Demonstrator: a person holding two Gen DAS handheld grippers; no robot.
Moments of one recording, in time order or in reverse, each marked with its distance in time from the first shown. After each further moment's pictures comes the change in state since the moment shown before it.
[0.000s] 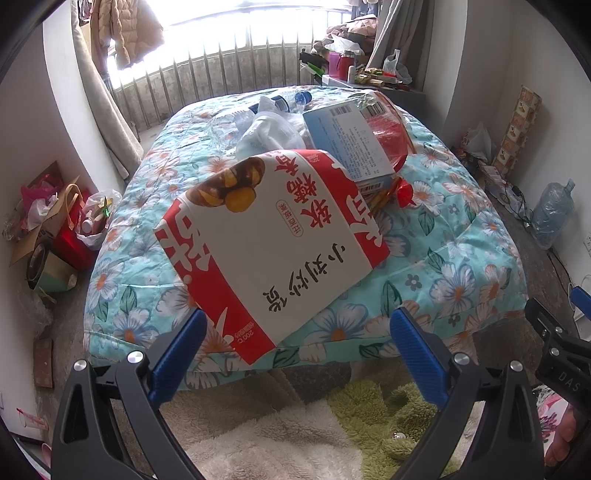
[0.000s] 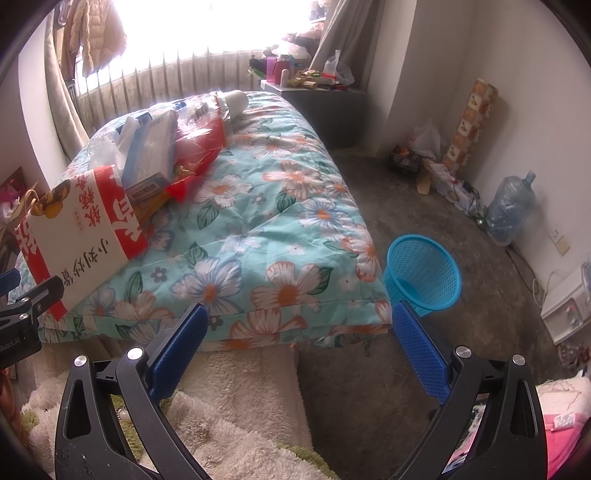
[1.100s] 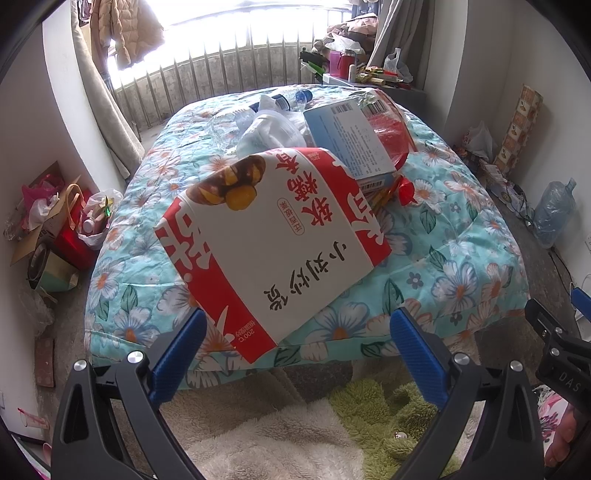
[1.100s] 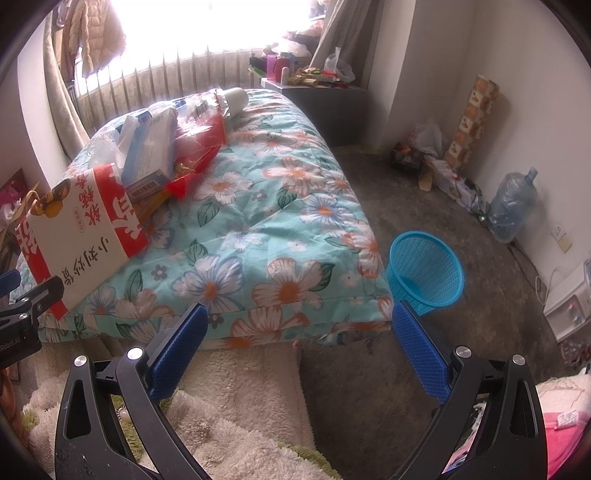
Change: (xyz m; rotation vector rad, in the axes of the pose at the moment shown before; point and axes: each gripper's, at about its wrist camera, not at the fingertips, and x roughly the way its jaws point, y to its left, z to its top) left arm 0.000 -0.001 0.000 0.002 0.001 0.001; right arm -0.001 0.010 -0.003 0.007 0.006 0.005
